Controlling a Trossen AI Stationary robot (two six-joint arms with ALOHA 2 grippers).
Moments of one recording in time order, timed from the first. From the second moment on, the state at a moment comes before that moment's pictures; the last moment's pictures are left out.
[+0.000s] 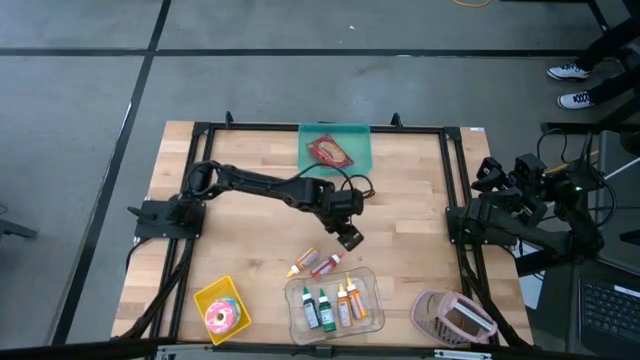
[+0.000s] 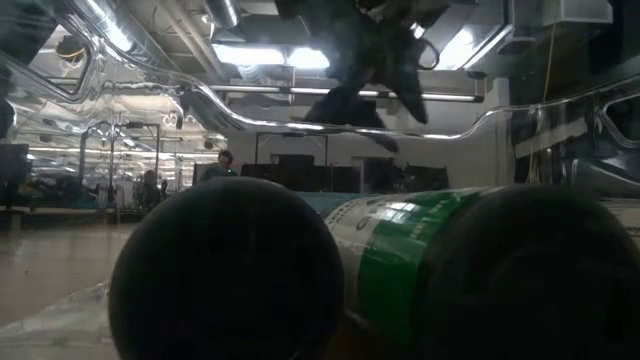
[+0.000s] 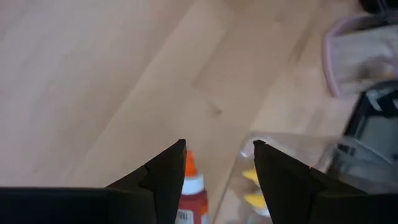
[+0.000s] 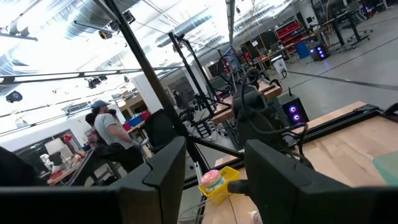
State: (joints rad) left arm -0.04 2.08 1.76 -0.69 0.18 -0.78; right arm -0.37 0.02 0.76 -0.52 -0.51 0.62
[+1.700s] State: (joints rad) left arm -0.12 2.30 1.76 -0.71 0.24 -0.84; right arm -0.37 0.02 0.76 -0.53 -0.54 0.61
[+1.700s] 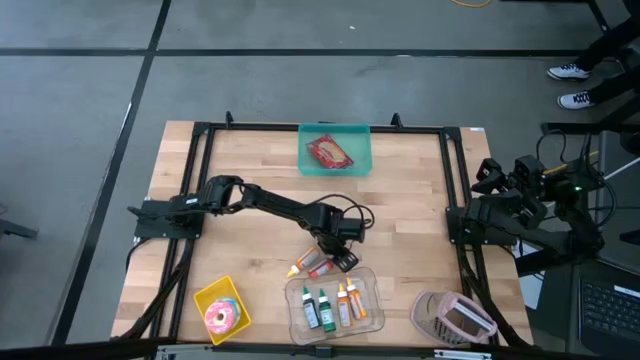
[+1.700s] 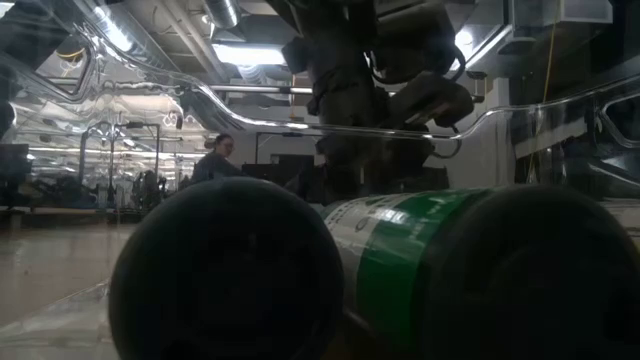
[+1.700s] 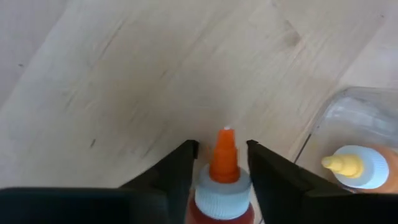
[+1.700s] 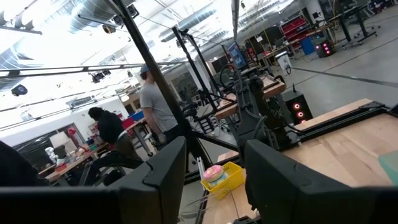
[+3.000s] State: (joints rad) left arm 0.03 2.33 2.33 -1.07 0.22 -0.66; right arm -0.37 0.02 0.76 -0.52 -0.54 0.54
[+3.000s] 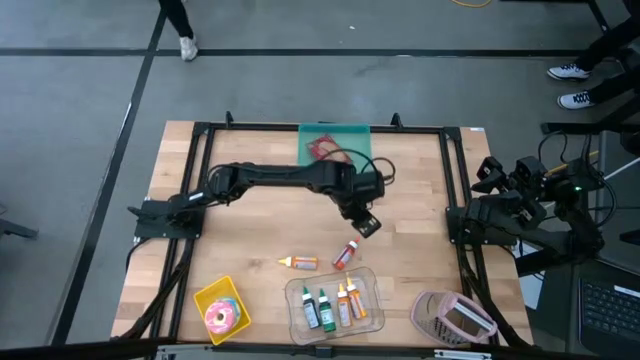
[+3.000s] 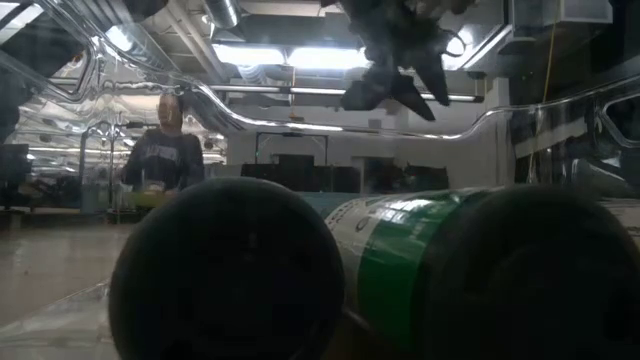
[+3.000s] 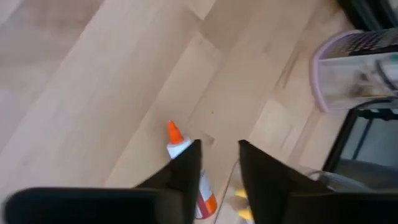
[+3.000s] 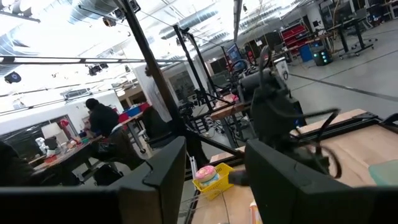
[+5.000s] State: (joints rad) left arm -0.04 2.58 2.33 -1.03 0.21 -0.83; right arm -0.37 0.02 0.76 -0.53 -0.57 0.55
